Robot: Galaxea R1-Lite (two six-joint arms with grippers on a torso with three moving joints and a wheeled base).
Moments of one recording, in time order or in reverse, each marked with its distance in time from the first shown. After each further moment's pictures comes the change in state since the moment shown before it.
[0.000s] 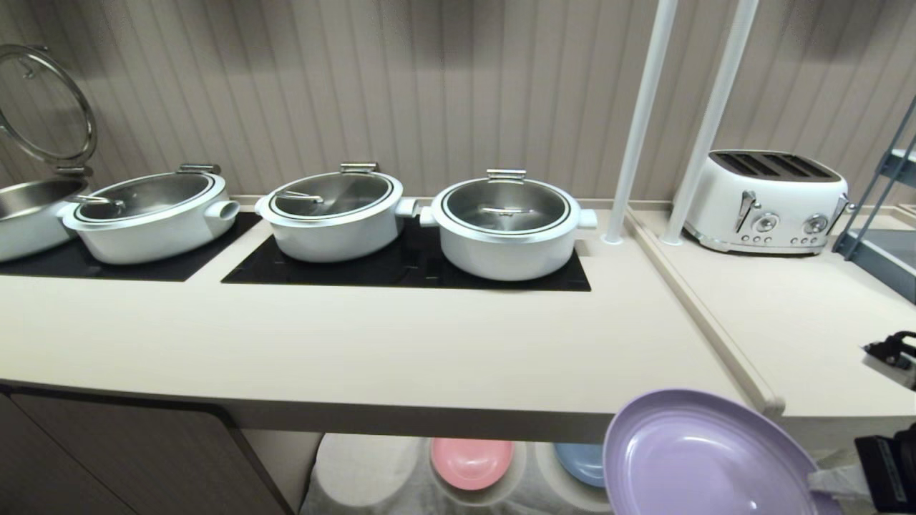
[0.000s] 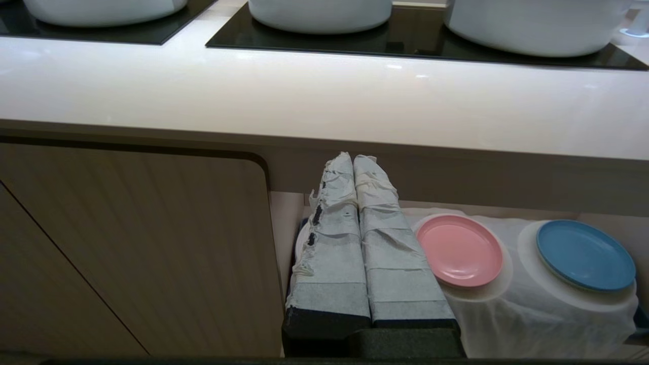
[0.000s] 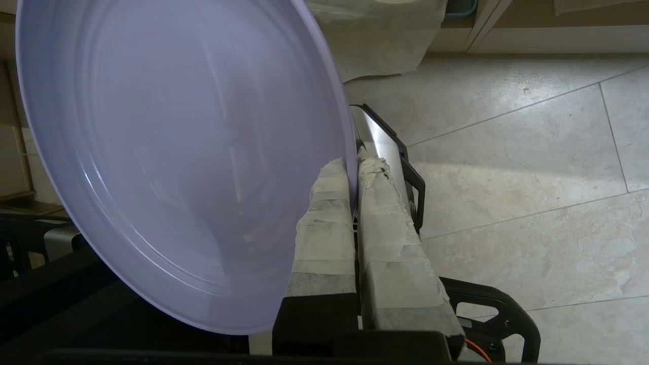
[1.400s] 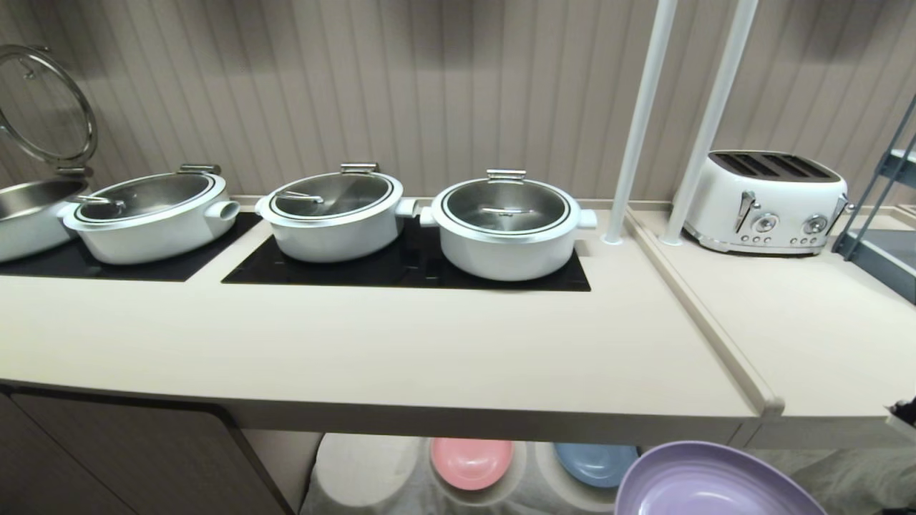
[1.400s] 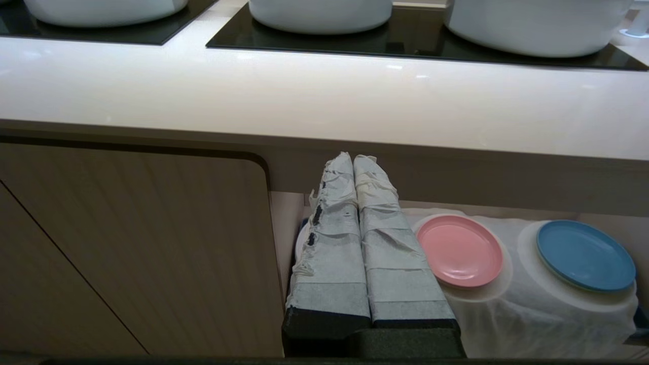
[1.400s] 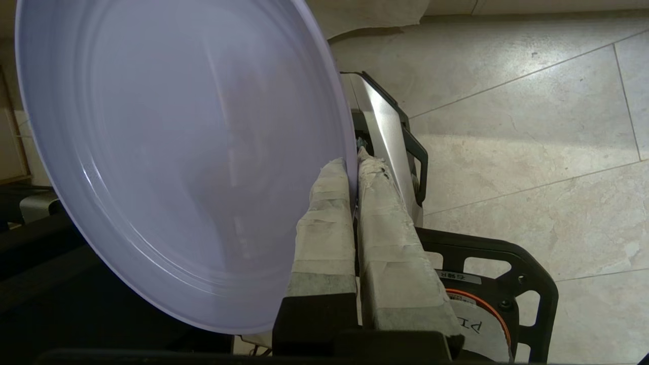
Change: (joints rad) left arm 0.000 0.000 0.000 0.000 0.000 0.000; right arm 0.000 -0.118 0.146 0.021 0.003 0.003
